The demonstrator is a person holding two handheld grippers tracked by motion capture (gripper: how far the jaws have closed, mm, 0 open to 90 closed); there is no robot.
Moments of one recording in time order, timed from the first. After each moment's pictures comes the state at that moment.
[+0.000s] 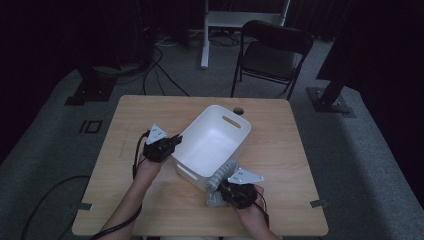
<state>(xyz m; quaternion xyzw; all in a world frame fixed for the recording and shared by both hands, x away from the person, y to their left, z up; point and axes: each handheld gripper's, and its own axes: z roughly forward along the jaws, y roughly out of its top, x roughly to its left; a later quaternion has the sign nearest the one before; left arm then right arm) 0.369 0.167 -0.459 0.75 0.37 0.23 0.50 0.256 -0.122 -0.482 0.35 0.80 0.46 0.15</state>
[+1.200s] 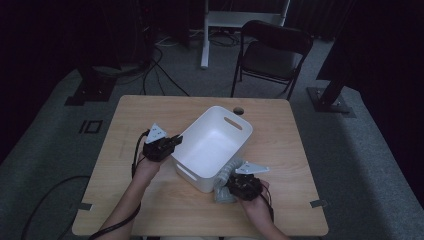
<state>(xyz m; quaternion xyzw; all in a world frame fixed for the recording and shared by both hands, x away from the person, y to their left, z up) 0.372 0.169 -0.458 0.76 0.36 0.21 0.50 0.284 -0.147 -0.491 0.40 0.79 0.45 0.12</state>
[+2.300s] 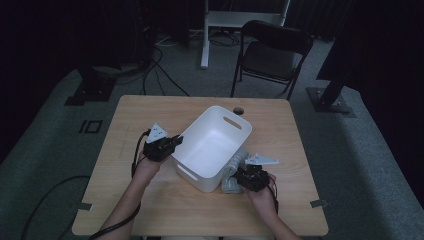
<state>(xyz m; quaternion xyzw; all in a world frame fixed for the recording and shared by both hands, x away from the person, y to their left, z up) 0.372 0.168 -0.457 0.76 0.36 0.21 0.49 0.307 -0.170 -0.491 0.43 0.77 0.47 0.12</state>
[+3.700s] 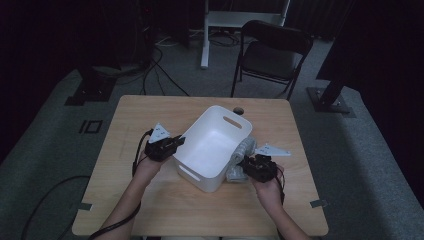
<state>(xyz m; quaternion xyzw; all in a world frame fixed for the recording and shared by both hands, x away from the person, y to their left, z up) 0.374 0.164 -0.456 0.78 0.34 0.21 0.49 0.319 -0.185 -0.459 0.43 0.74 0.49 0.15</state>
